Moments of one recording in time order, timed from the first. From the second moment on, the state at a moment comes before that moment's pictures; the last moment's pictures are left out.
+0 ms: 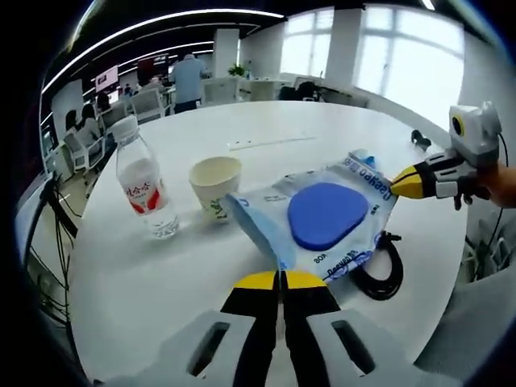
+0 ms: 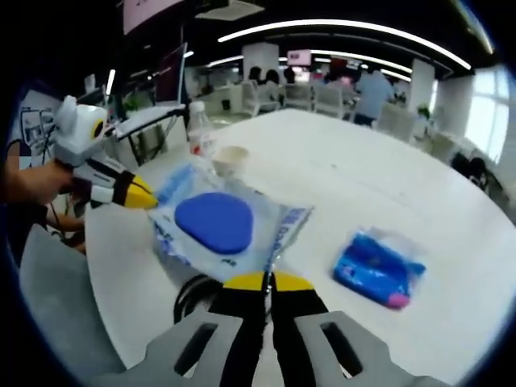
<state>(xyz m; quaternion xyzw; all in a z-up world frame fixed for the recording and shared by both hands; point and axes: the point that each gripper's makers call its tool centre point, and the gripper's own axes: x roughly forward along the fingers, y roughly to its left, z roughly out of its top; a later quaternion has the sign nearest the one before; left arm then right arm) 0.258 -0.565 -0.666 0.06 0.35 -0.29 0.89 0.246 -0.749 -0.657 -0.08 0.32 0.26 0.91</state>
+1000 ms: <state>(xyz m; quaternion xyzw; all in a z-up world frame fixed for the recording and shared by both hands) 0.279 -0.591 -0.673 0.07 0.35 -0.31 0.88 0.259 -0.775 -0.668 -0.08 0.33 0.25 0.91</state>
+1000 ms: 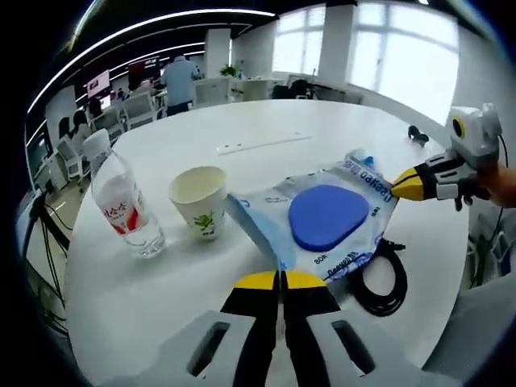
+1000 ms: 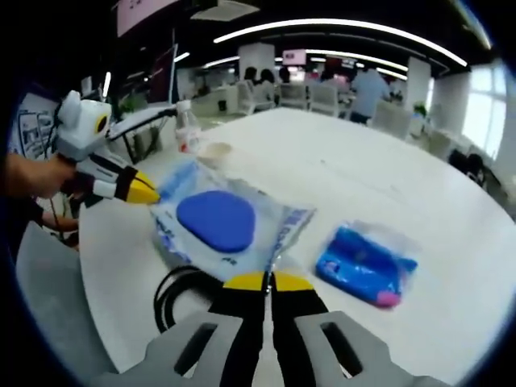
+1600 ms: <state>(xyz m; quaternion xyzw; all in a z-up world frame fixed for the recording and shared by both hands) 0.299 -0.598 -0.682 0.08 0.35 -0.32 0.88 0.275 -0.781 -0.679 -0.08 0.32 0.24 0.91</state>
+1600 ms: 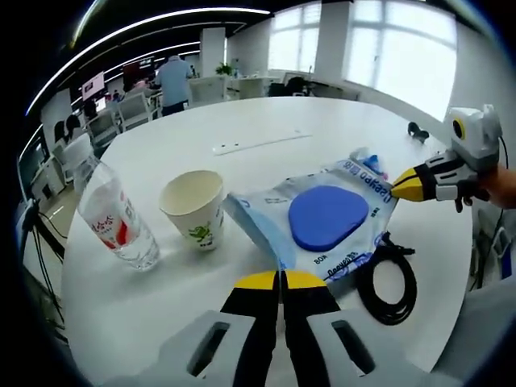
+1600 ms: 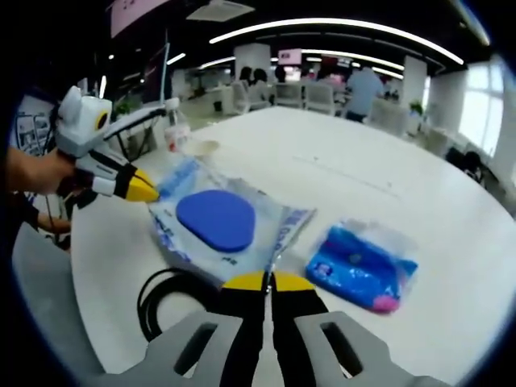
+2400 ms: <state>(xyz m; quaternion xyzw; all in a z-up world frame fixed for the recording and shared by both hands) 0.325 -0.608 -0.693 0.09 0.35 -0.32 0.88 0.293 -0.789 -0.693 -0.07 0.33 0.23 0.91</state>
